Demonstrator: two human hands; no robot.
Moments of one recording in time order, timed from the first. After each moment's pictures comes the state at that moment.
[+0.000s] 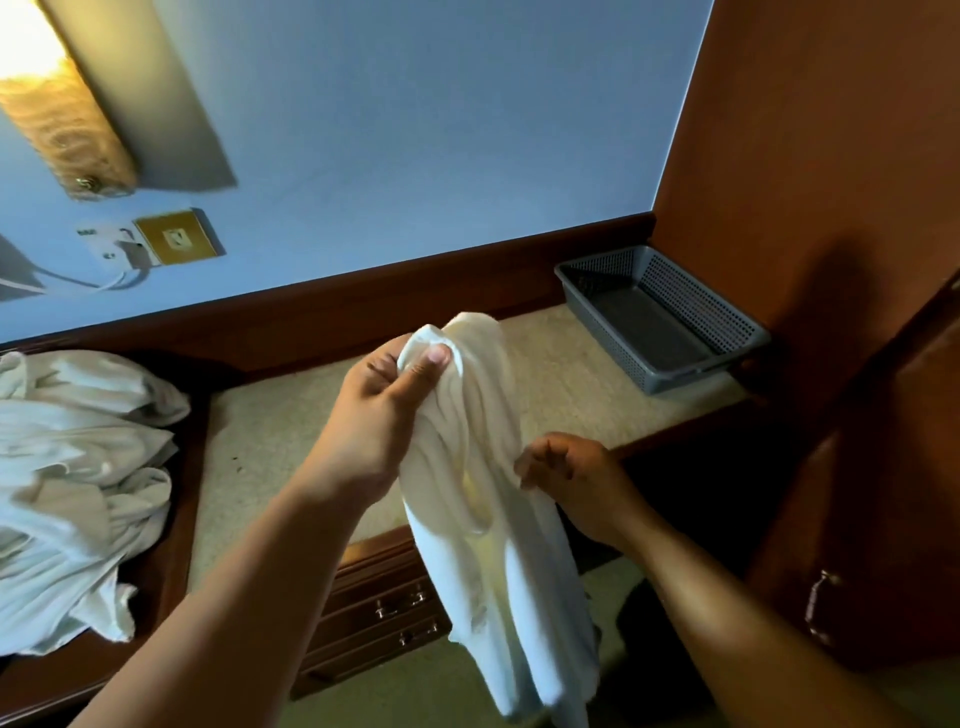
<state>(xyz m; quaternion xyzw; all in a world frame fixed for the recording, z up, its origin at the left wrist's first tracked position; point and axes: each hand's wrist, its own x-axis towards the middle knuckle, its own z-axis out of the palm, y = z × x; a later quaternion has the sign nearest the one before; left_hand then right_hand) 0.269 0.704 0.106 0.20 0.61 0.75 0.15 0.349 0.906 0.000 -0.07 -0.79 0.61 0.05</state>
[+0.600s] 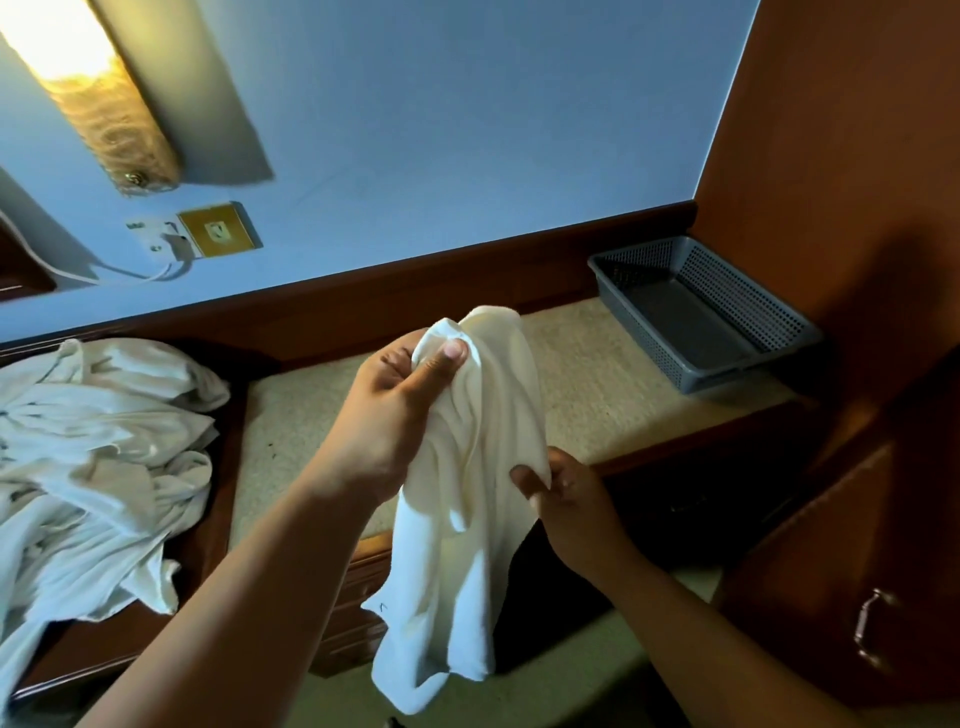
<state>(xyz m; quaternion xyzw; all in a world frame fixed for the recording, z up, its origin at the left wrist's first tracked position) 0.270 0.693 0.115 0.17 0.63 0.74 0.16 0.346 0.858 -0.022 -0.10 -0.73 0.67 0.08</state>
